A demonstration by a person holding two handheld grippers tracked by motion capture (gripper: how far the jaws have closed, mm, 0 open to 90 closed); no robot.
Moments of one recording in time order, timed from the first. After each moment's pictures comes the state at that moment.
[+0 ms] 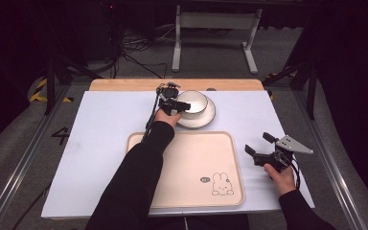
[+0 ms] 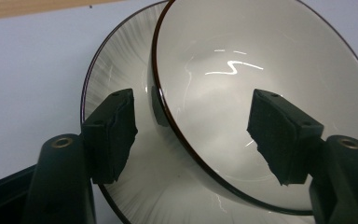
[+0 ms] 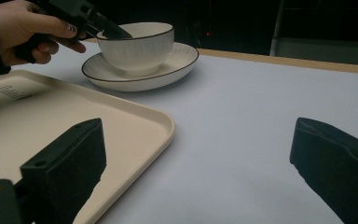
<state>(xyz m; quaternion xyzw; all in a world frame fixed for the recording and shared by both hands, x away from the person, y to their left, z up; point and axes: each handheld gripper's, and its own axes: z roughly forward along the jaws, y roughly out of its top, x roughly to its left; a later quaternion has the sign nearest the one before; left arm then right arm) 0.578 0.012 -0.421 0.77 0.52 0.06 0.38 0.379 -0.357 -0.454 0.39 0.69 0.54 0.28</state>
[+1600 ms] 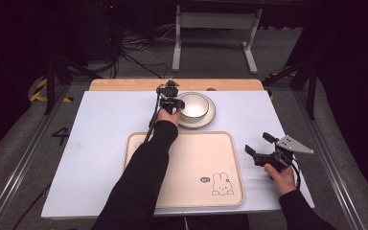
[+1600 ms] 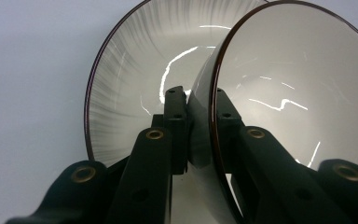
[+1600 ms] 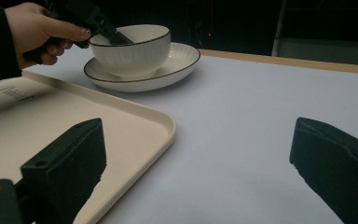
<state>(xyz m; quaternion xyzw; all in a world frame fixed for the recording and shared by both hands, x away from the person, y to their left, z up) 0.586 0.006 -0.422 0.74 0.57 0.04 0.35 0.379 -0.357 -0.454 0.39 0.69 0.54 0.27</state>
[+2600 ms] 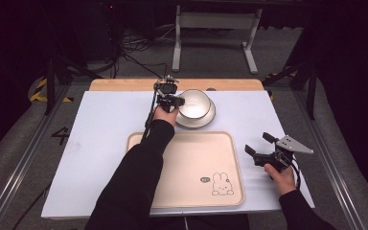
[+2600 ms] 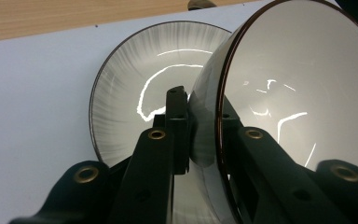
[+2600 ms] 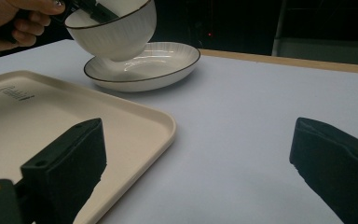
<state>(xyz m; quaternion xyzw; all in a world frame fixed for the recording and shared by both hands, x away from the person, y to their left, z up) 0.560 0.018 -0.383 0.76 0.52 0.08 0.38 0.379 -0.357 -0.454 0.39 0.69 0.54 0.27</state>
